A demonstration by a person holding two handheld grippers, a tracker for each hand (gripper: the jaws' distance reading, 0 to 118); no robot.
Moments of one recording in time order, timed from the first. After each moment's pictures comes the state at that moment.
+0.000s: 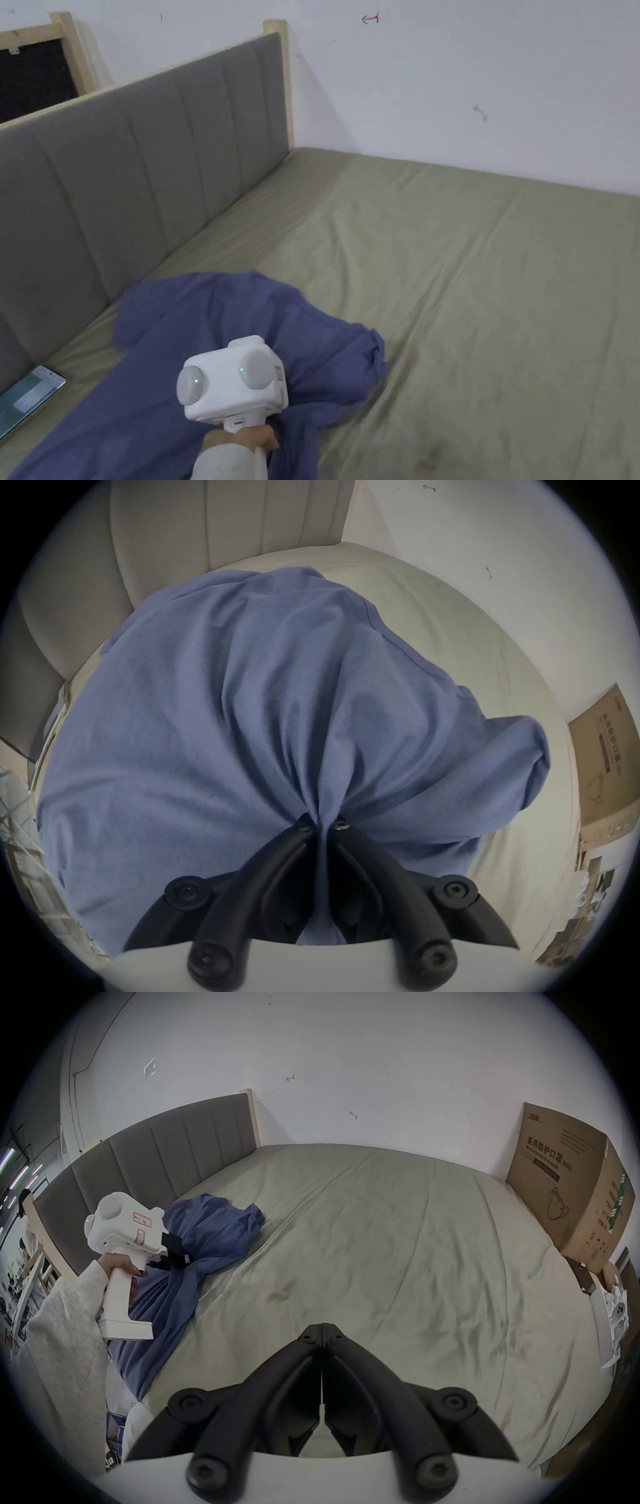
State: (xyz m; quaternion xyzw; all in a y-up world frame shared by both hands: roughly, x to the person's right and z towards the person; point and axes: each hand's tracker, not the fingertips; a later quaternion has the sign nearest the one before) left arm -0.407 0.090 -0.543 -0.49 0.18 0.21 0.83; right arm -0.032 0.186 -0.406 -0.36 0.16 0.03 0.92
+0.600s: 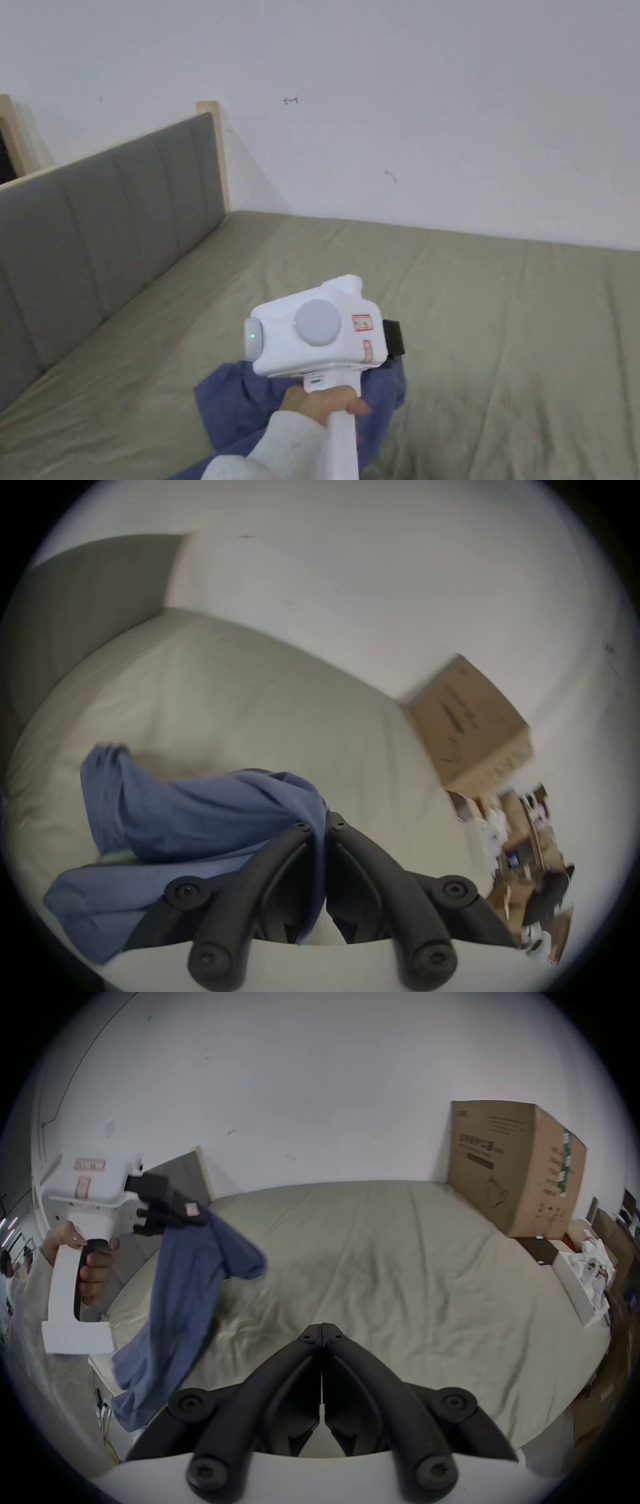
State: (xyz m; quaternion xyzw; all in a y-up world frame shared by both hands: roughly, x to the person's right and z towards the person) left arm -0.181 0.289 -0.547 -0.35 -0.15 0.22 0.90; right arm 0.080 0.248 -0.374 -0.29 0.05 -0.04 0.95
